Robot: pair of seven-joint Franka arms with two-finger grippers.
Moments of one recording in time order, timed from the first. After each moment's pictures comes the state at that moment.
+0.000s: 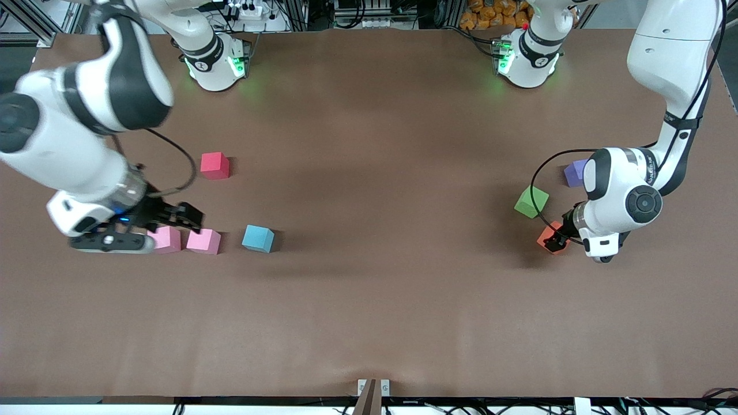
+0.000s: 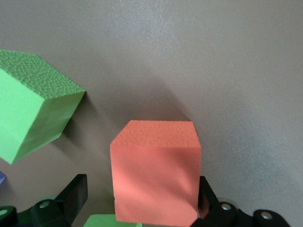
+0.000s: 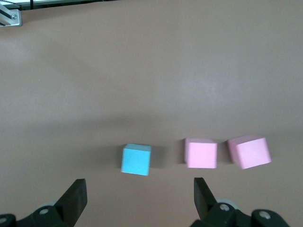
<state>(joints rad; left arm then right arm) 0.07 0.50 -0.09 -1.98 0.05 2.36 -0.93 0.26 0.30 -0.02 -1.52 0.03 1.91 0.34</state>
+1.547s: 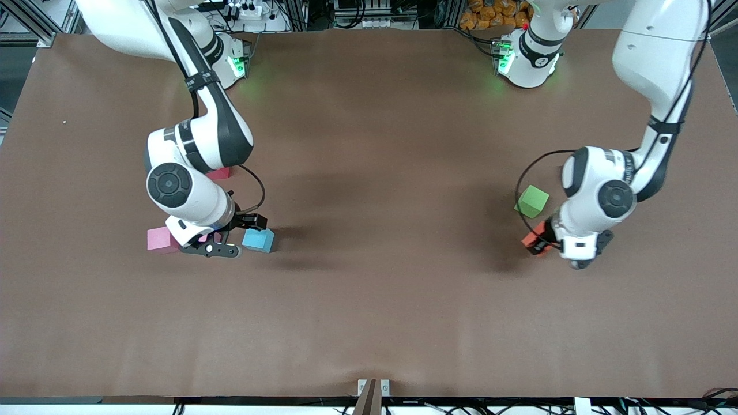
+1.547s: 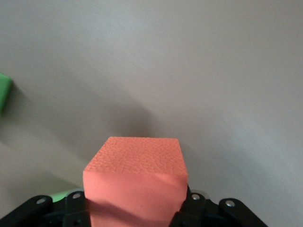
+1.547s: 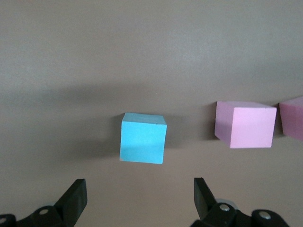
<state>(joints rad) 0.00 0.48 -0.18 -1.96 0.11 2.43 -0.94 0.36 0.43 -0.05 -1.72 0.02 2.05 0.38</state>
